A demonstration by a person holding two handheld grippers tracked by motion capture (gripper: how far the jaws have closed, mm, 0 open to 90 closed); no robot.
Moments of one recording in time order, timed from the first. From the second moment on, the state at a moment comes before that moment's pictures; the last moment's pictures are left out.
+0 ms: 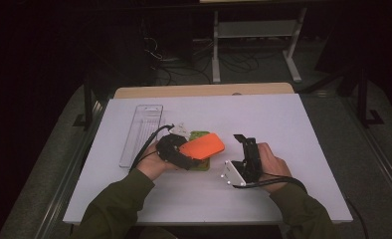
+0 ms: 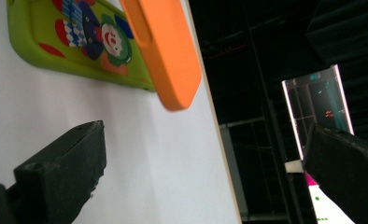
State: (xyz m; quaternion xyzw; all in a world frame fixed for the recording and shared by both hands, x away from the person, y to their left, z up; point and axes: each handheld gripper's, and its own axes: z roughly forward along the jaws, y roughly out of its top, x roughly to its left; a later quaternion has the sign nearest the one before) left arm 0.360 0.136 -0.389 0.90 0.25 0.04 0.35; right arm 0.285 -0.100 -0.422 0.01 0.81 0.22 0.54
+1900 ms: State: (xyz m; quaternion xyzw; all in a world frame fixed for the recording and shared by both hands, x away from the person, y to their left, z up) left arm 0.347 0.118 -0.385 0.91 0.21 0.03 0.36; right arm 0.268 -0.062 -0.437 -0.08 0.78 0.18 0.59
